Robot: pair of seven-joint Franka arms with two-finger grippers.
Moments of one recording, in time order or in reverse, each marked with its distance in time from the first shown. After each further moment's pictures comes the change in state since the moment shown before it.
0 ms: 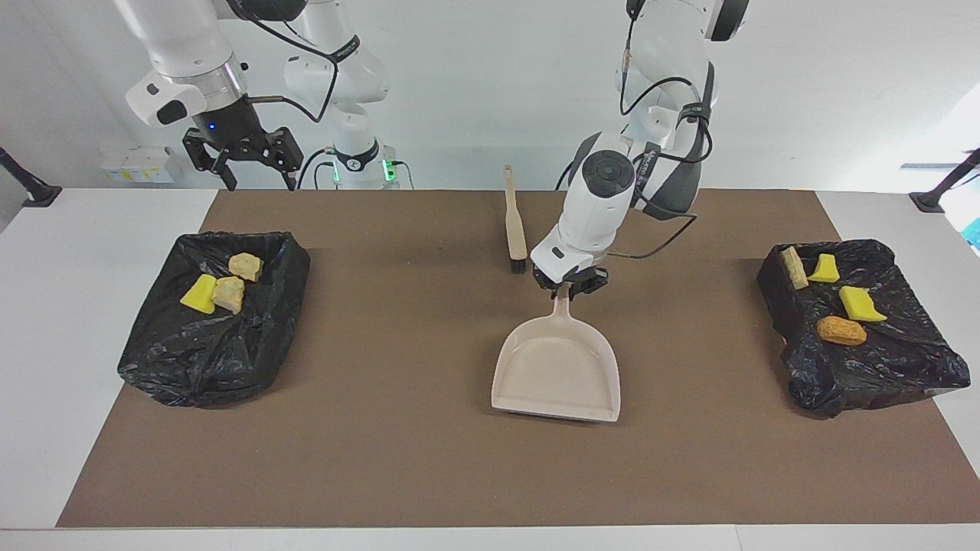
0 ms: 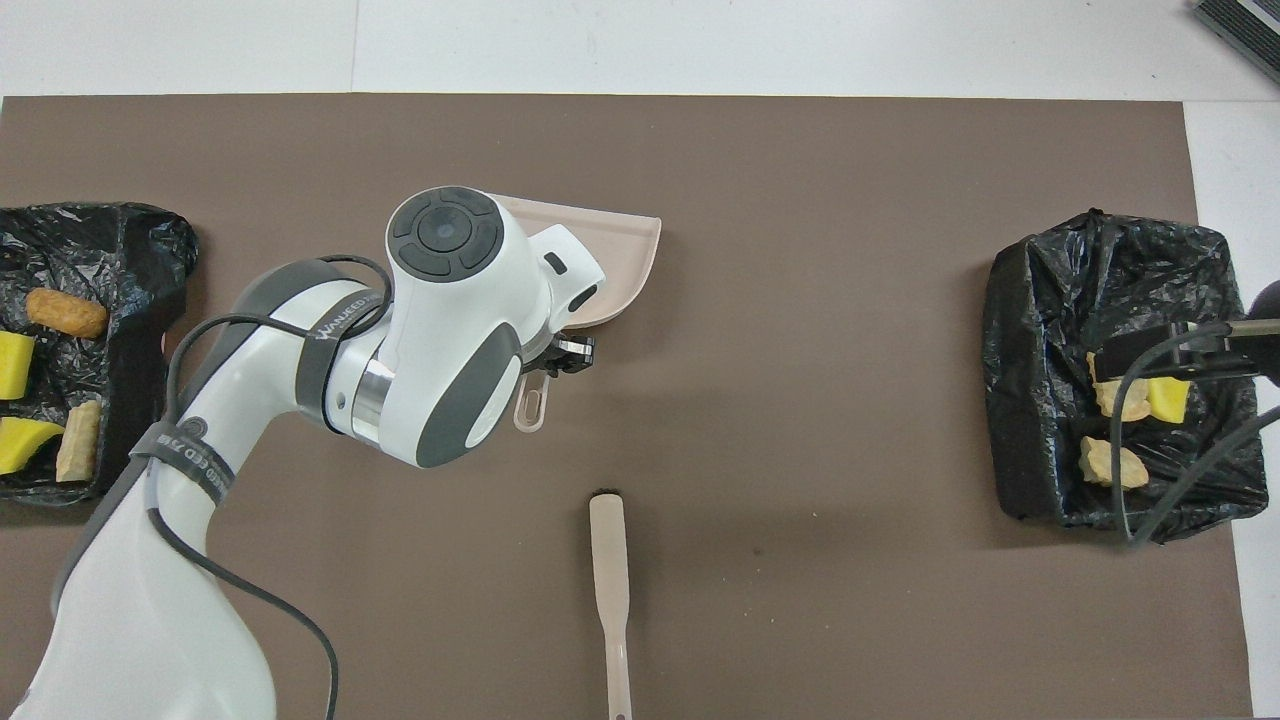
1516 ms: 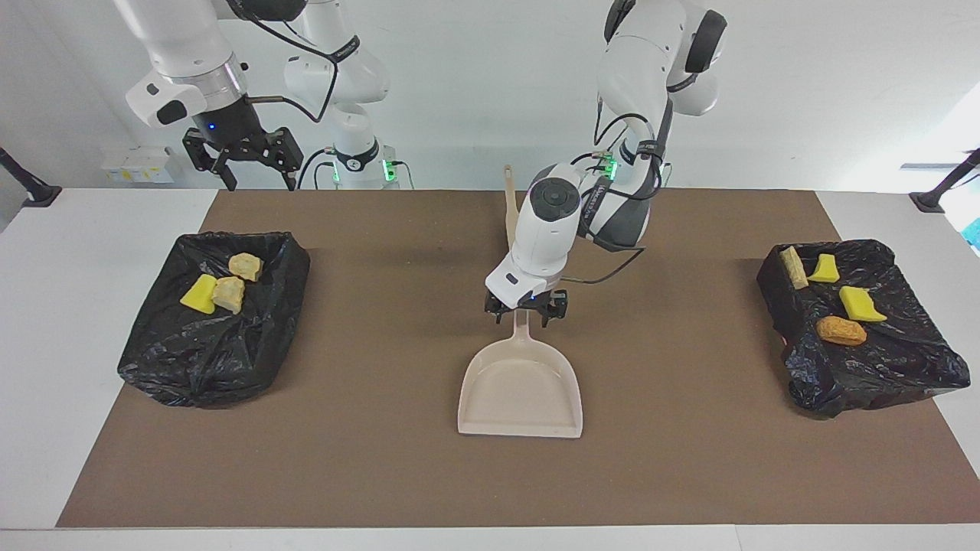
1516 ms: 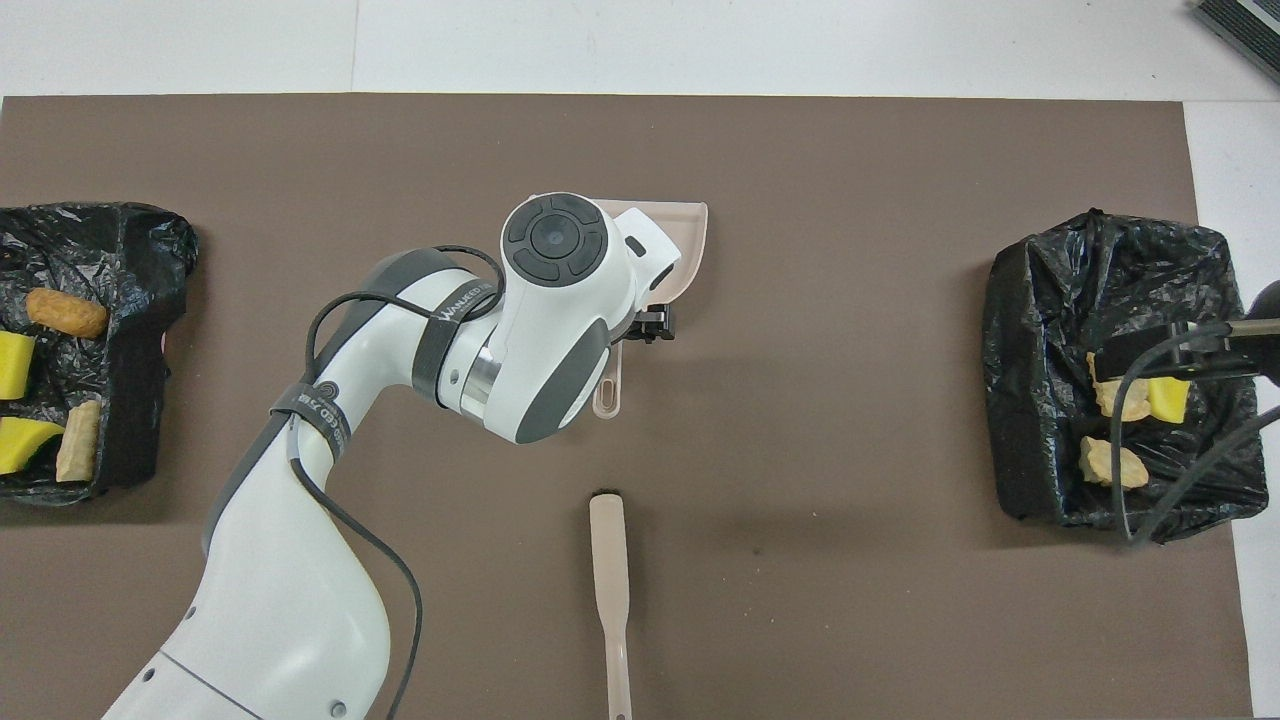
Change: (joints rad) left arm -0.065 0.159 0.011 0.146 0.001 0.123 -0.112; right arm 0.000 0.000 0.000 0.000 0.000 0.000 0.000
